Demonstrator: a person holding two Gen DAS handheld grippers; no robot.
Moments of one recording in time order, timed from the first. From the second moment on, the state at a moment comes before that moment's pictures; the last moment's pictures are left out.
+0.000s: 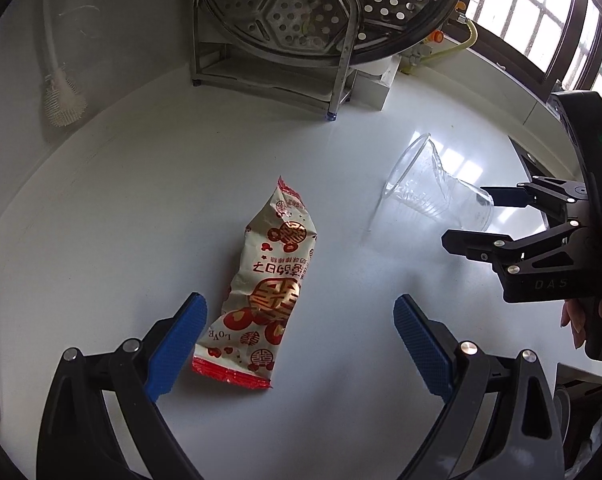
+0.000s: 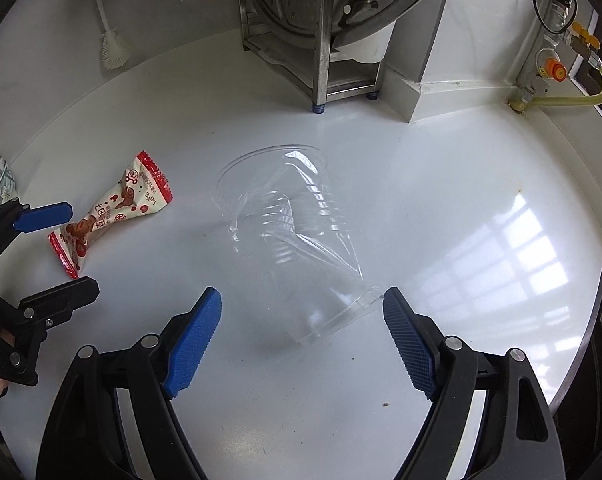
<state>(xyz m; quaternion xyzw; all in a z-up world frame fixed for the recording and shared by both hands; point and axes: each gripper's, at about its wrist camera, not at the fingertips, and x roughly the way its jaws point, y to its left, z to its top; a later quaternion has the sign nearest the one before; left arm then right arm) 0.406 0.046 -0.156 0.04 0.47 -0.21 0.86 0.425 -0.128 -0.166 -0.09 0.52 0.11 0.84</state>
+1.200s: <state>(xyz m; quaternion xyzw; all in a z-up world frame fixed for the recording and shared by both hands) 0.398 0.036 -0.157 0.03 0.48 -0.23 0.85 0.410 -0.118 -0.156 -0.07 0.49 0.11 0.86</state>
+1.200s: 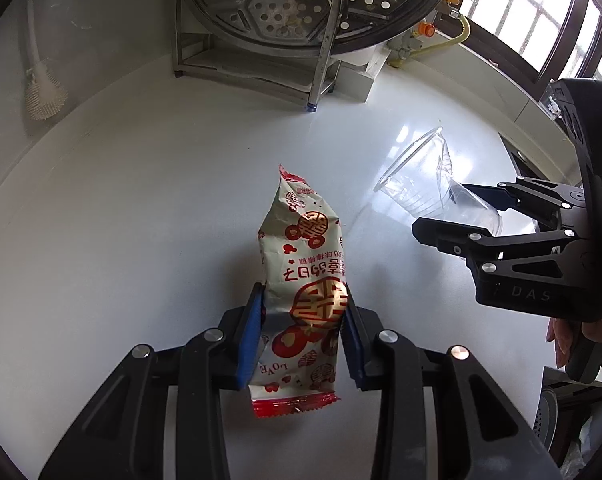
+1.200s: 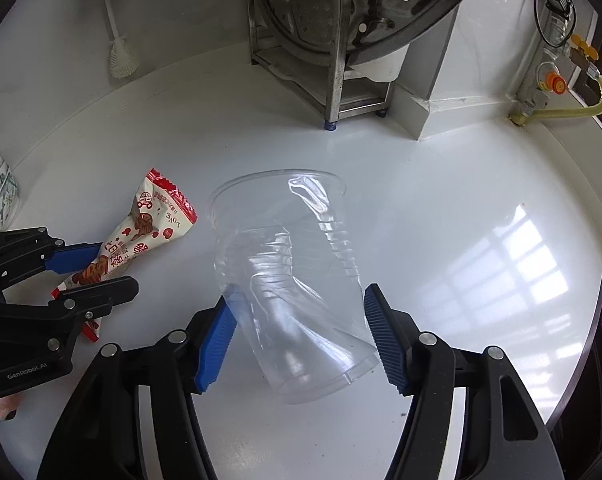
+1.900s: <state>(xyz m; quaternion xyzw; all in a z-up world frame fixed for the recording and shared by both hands) 0.226 0.061 -0.088 0.02 0.46 -0.22 0.86 0.189 -0.164 -0.099 0.06 0.46 0.07 0.88</state>
